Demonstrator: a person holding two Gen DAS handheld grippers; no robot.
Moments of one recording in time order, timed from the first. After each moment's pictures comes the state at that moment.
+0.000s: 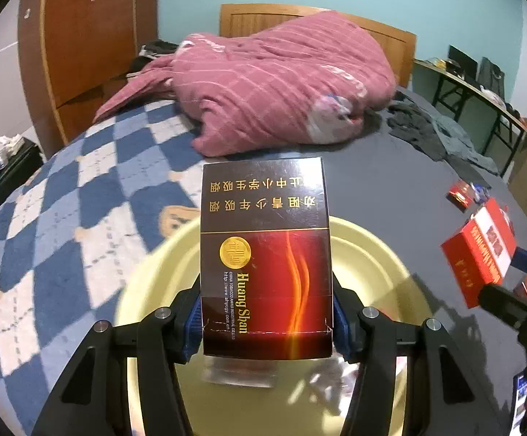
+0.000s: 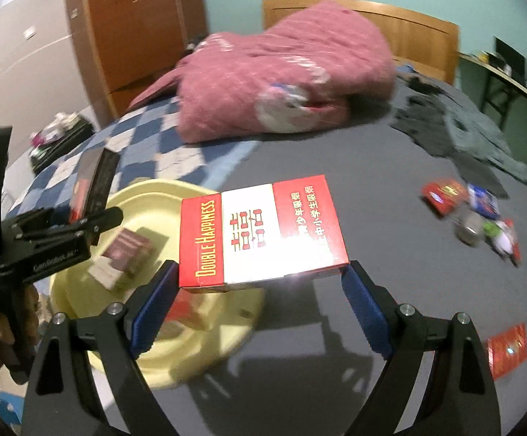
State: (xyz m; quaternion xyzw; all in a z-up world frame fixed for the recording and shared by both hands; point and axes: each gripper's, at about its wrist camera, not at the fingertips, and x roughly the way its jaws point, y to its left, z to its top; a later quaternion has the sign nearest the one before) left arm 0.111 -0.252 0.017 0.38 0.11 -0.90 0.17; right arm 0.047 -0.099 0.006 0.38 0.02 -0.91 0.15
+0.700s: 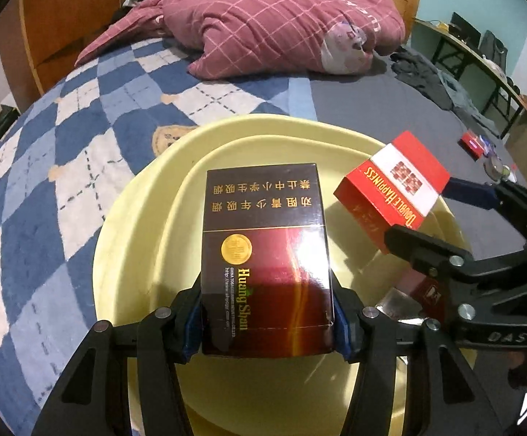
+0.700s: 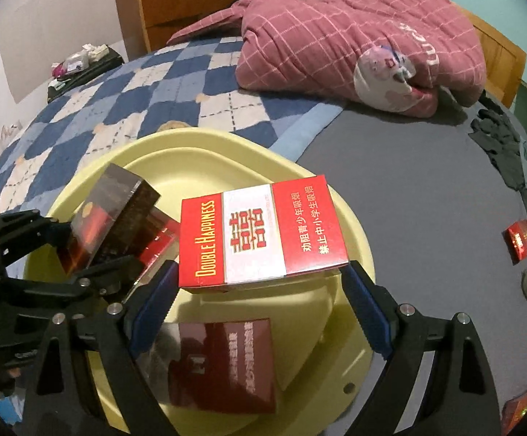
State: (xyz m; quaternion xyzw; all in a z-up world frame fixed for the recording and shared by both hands) left arm 0.090 -0.290 -0.053 0.47 0.14 -0.86 0.13; right arm -0.011 -0.181 -0.058 0.45 0.10 -0.87 0.20
